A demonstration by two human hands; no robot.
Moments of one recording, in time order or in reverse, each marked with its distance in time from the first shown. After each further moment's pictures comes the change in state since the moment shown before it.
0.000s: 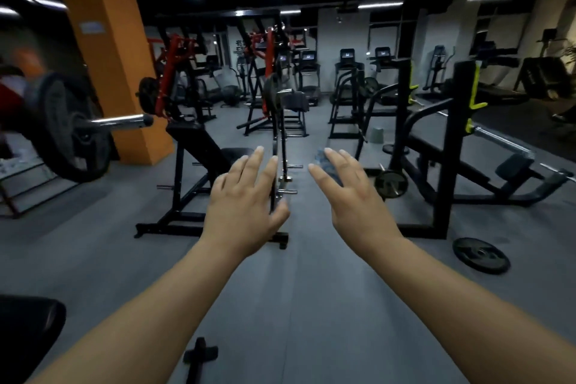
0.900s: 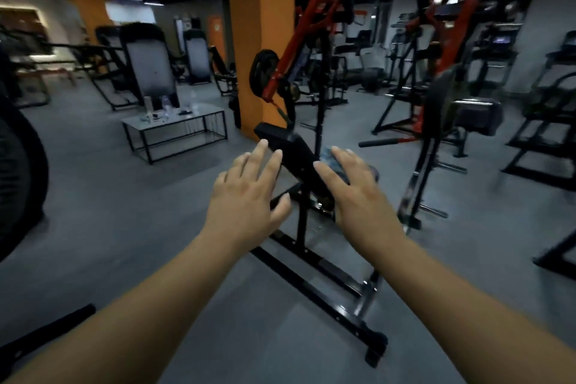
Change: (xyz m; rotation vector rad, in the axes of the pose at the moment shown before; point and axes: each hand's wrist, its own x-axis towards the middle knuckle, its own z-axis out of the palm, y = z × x) left_hand 0.500 -0.416 0.400 0.285 -0.068 -0.461; right_hand 0.567 0.133 0.649 0.385 -0.067 -0.371
